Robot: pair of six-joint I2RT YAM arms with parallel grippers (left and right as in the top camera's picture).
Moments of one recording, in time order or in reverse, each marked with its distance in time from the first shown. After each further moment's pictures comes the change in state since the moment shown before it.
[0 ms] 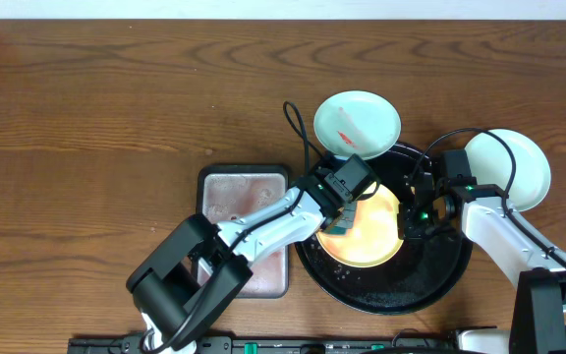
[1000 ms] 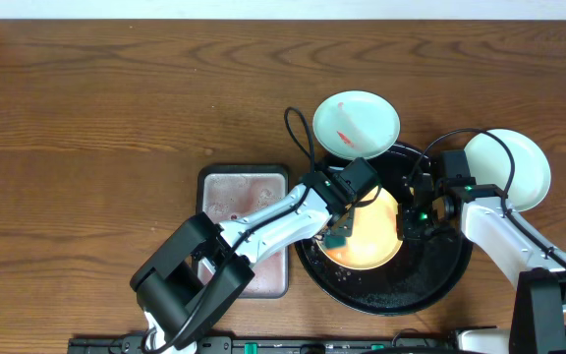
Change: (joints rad) left arm -0.013 0.009 0.068 -0.282 -0.044 -0.087; right arm 0.003 -0.001 0.000 -0.005 -0.007 -0.004
